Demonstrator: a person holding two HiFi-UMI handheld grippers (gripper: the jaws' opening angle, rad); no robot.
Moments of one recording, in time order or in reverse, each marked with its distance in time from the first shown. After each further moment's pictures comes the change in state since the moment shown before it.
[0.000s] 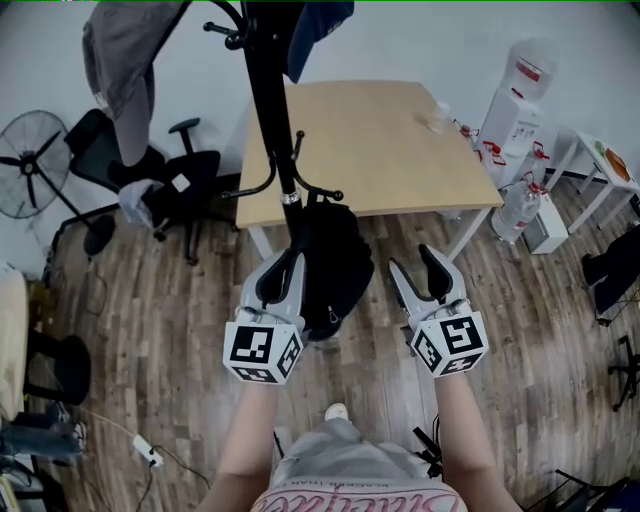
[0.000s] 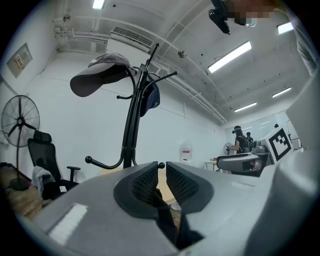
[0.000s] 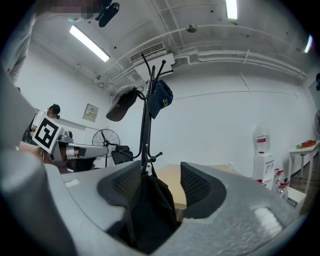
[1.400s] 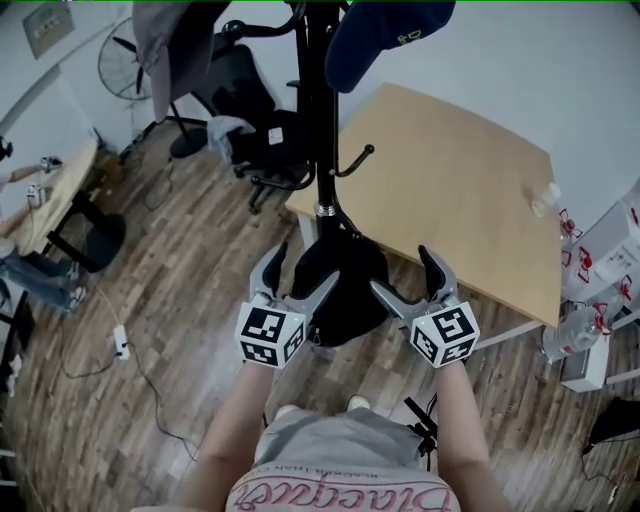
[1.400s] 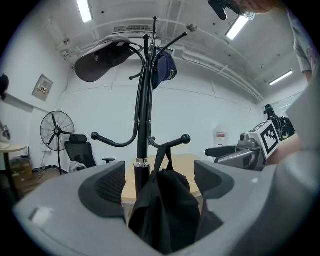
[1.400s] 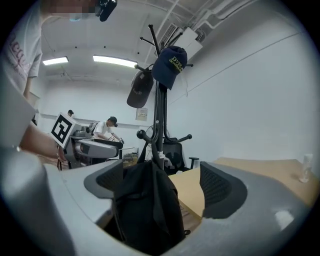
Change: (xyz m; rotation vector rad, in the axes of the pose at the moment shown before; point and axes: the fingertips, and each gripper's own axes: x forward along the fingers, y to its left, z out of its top) left arm 0.071 0.030 -0.068 0.030 0.143 0.424; right arm 0.153 -0.028 -0.067 -0.034 0.093 0.715
